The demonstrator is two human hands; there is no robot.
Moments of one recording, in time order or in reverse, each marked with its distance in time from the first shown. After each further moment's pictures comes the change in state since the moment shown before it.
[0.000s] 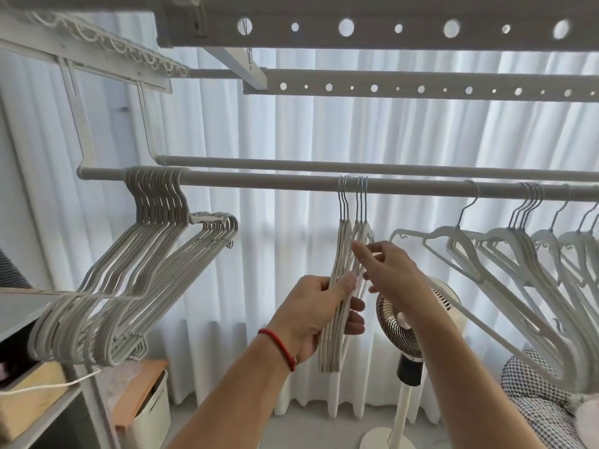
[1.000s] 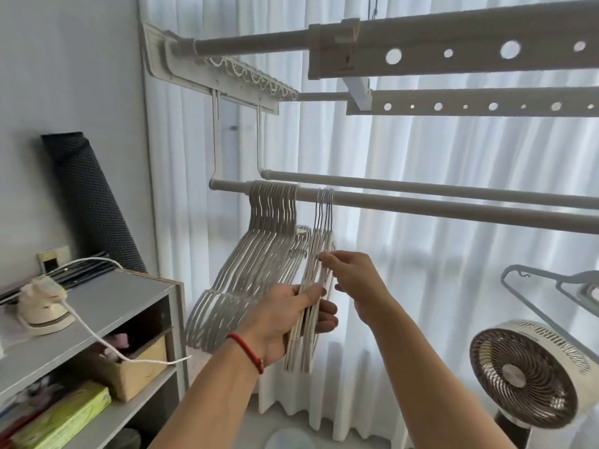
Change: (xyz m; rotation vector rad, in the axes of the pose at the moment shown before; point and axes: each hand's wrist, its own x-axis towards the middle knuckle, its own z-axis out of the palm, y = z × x) left_hand -0.071 0.046 -0.166 -0.174 0.294 0.066; right_hand 0.002 -0.118 0.194 0.411 -0.361 -0.068
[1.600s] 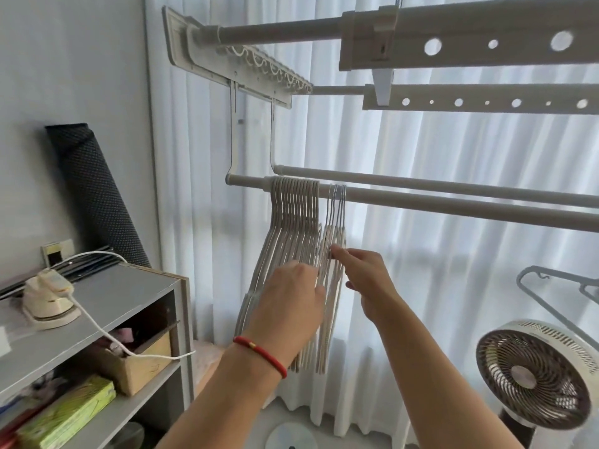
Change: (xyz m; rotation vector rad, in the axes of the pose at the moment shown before) left_hand -0.035 0.038 0.000 1.422 0.324 0.493; right_hand 0.015 0.005 0.022 0.093 0.070 0.084
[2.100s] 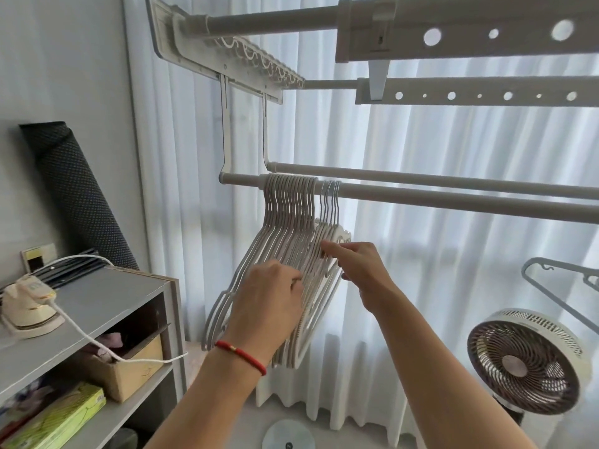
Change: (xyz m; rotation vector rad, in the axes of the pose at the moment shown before) left_hand 0.013 -0.038 0.016 0.018 0.111 0.032; right_hand 0.008 -0.007 0.000 -0.125 -0.005 -0.065
